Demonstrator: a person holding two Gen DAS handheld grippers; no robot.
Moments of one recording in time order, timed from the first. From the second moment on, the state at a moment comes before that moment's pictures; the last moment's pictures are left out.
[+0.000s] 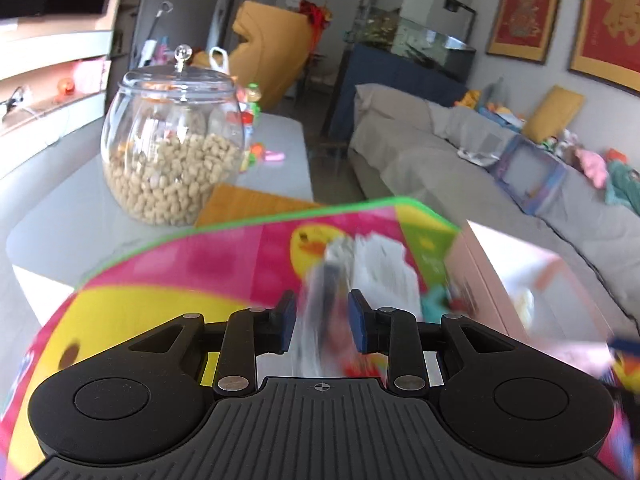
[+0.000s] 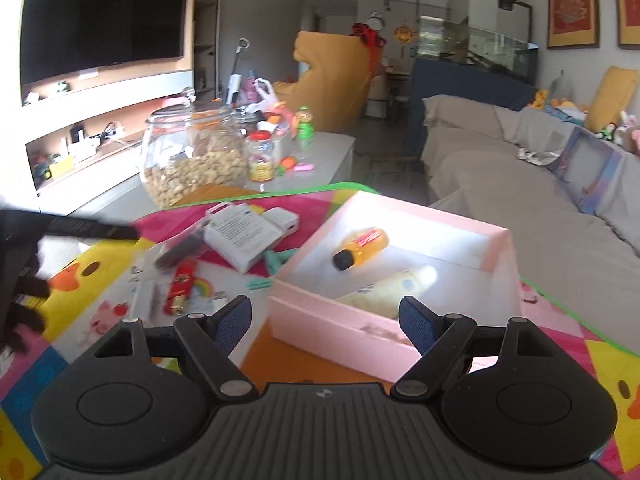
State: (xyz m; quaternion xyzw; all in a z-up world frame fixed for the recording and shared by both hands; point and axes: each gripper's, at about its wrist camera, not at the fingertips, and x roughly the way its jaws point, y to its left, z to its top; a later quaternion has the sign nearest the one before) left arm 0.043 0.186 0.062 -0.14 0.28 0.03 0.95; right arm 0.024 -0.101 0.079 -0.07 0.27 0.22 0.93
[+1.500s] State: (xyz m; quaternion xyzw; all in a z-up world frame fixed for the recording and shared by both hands) left arm -0.030 0.214 0.000 -0.22 0.29 -0.02 0.93; right arm 0.273 0.065 0.035 -0.01 0.52 0.19 0.83
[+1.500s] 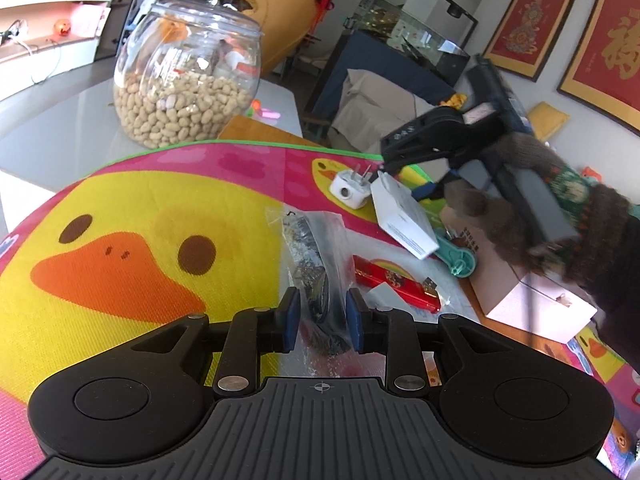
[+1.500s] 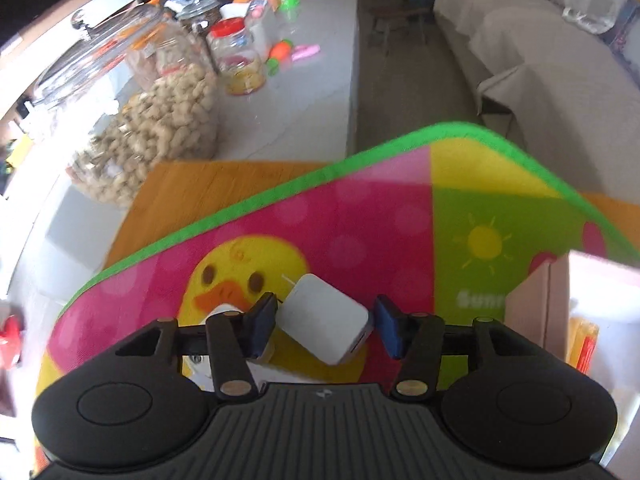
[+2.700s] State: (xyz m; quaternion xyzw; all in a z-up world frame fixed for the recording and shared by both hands) left arm -0.060 0.203 0.010 -0.19 0.34 -0.05 0.92; right arm -0.005 -0.008 0.052 -0.25 0.30 0.29 0.87
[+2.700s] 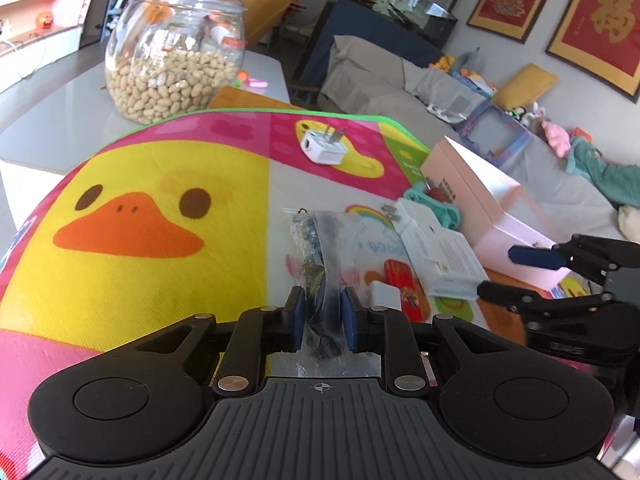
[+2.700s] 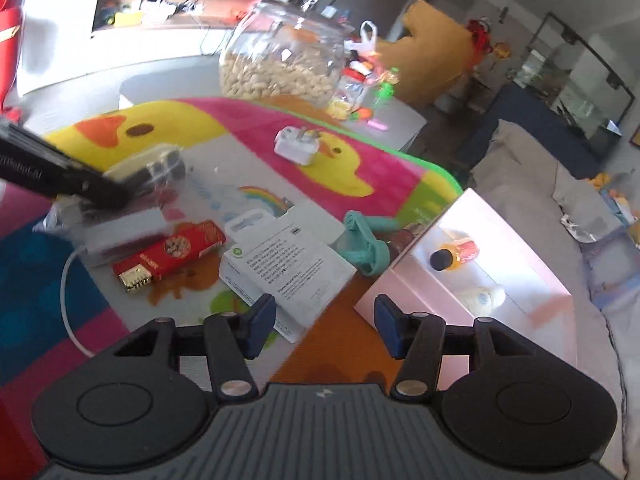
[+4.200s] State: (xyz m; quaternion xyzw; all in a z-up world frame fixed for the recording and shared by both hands) left arm -0.042 0.185 0.024 -0.12 0.35 -0.02 0.93; right arm -0.042 -0.009 0.038 -0.16 0.38 0.37 0.83
